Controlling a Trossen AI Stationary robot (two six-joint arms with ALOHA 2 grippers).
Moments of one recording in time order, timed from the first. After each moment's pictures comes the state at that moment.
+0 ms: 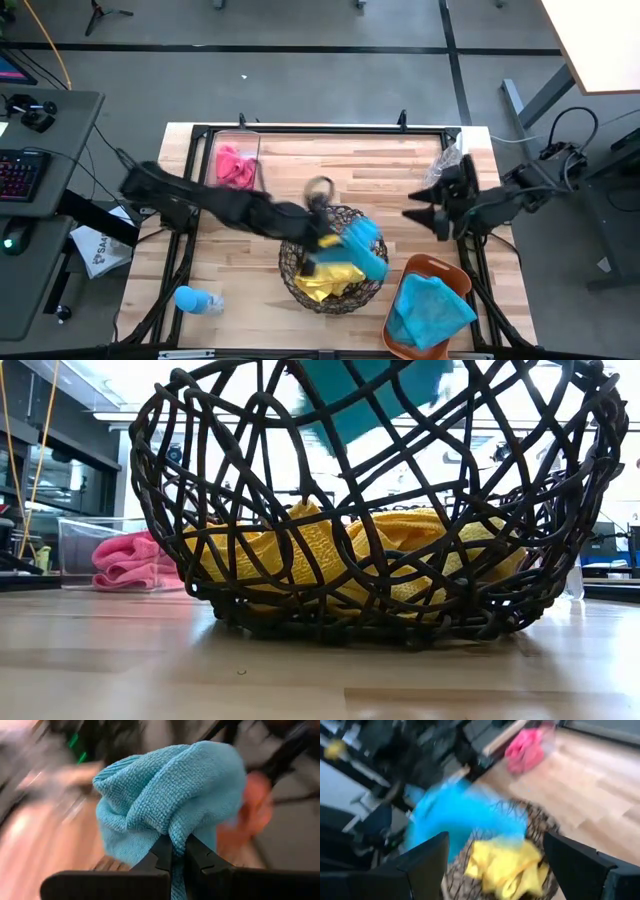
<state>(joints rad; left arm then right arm) -0.31 1.66 1.63 -0.48 -0.21 -0.05 0.57 1.01 1.34 -0.90 0.62 0.97</state>
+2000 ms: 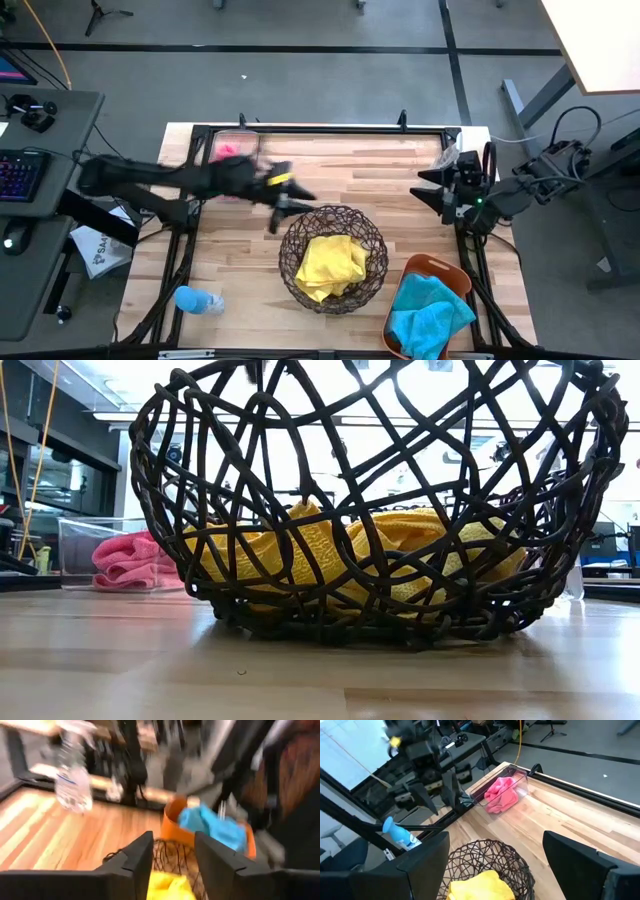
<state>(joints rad) -0.03 1.26 1.04 -0.02 0.09 -0.24 0.57 0.94 1.34 -0.90 0.83 0.88</state>
